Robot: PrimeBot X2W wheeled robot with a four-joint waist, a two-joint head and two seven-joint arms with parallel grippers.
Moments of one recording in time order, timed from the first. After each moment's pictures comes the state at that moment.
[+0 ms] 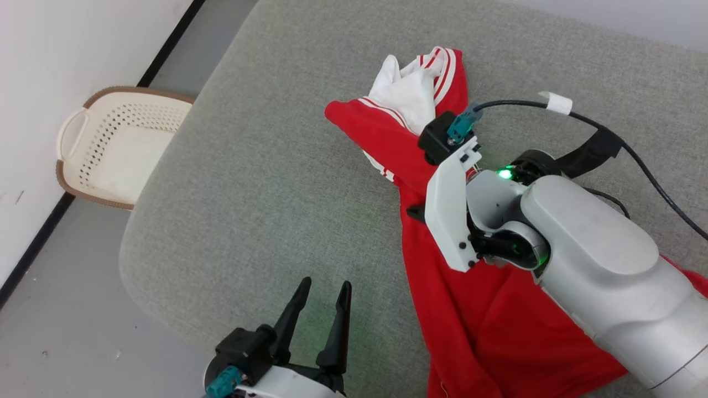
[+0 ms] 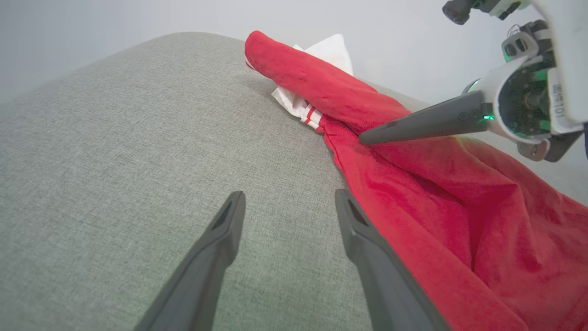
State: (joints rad) left arm -0.06 0.05 -0.34 0.13 -0.40 -0.03 -0.26; right arm -0.98 -0.25 0.91 0.50 0.87 0.13 0.72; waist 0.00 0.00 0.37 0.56
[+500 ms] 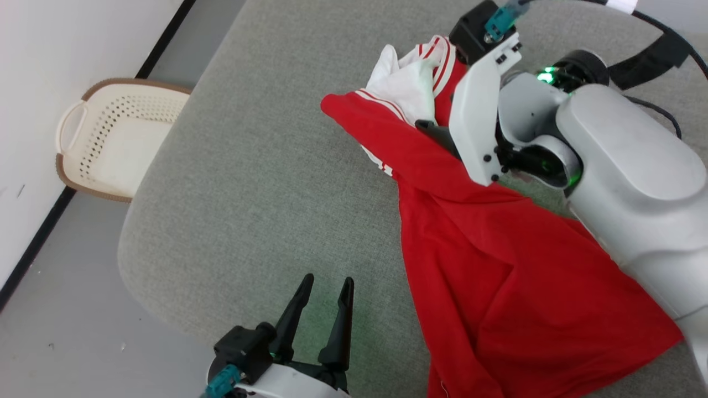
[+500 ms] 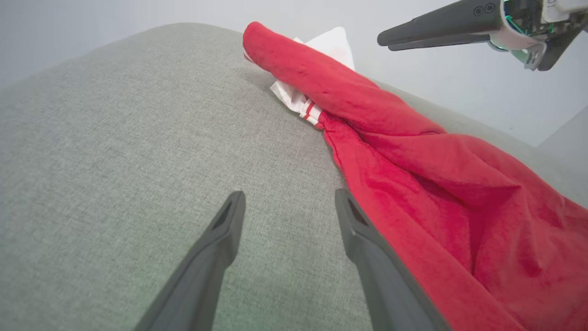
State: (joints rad) left arm -0.06 0.05 -0.35 0.11 -0.42 -0.02 -0.26; right arm -1.19 -0.27 0.88 0.59 0.83 0.13 0.65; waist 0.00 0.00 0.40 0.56
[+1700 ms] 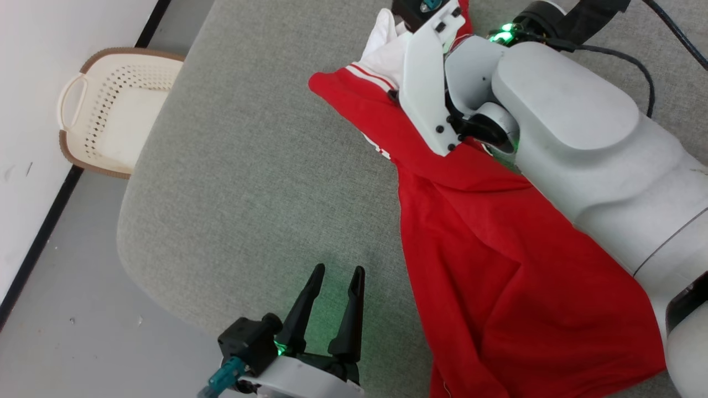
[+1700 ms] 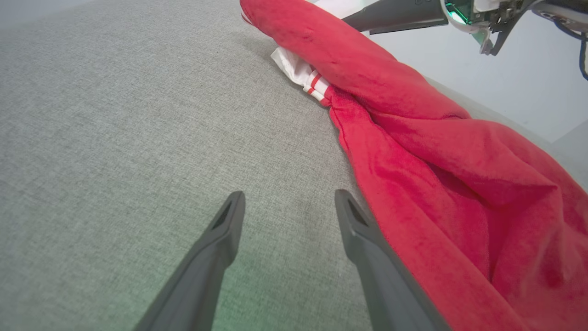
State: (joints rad) left arm -0.08 0.05 -0.40 0.07 -0.51 0.01 -0.26; right arm -1.45 -0.10 1.21 0.95 0.95 0.13 0.52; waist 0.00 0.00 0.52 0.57
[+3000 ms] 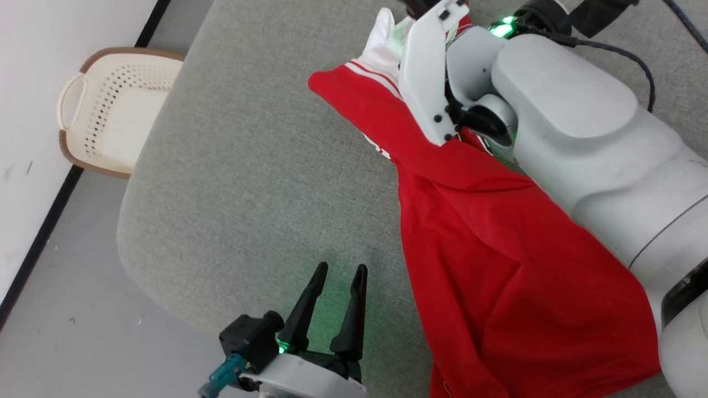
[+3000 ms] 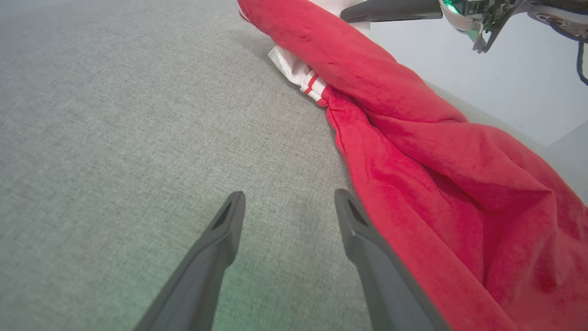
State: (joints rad) left arm -0.09 0.05 -0.41 0.08 -0.54 0.01 -0.26; right arm -1.49 -0.07 1.28 1.03 1.05 0.13 0.43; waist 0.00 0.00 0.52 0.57
